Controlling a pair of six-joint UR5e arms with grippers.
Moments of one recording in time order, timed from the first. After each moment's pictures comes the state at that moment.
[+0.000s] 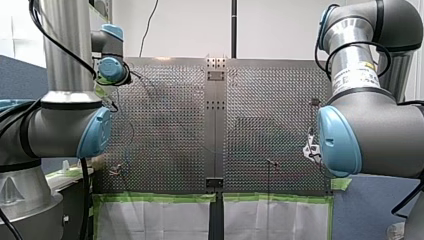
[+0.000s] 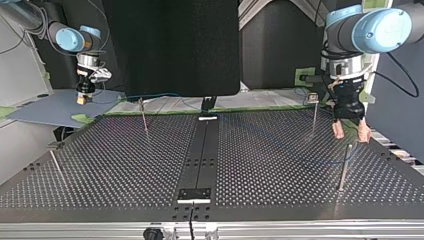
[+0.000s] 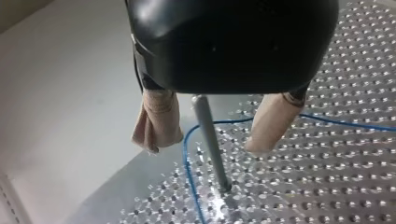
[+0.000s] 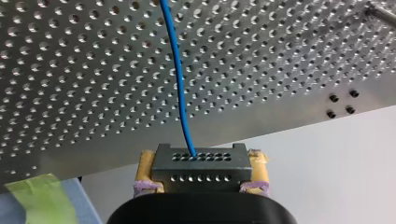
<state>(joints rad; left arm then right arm) 0.15 -1.39 -2.03 -2.79 -1.61 -2.38 1.55 -0.80 1.89 -1.21 1.42 1.79</state>
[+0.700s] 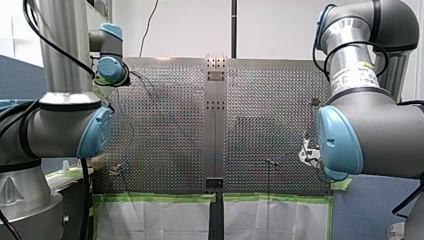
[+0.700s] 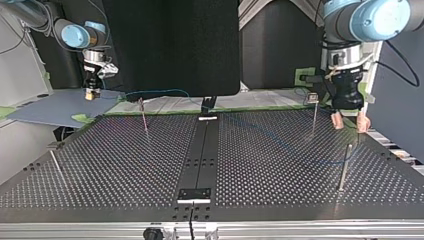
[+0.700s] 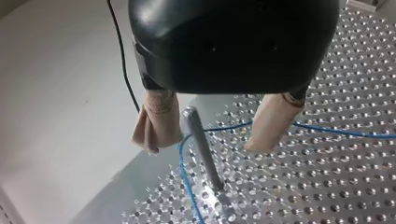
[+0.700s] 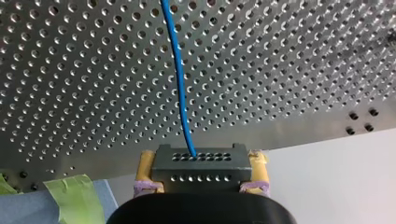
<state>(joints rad) 0.14 -1.34 -2.07 -2.82 -1.64 -2.31 1.58 -0.80 1.93 -1.20 1.42 1.75</state>
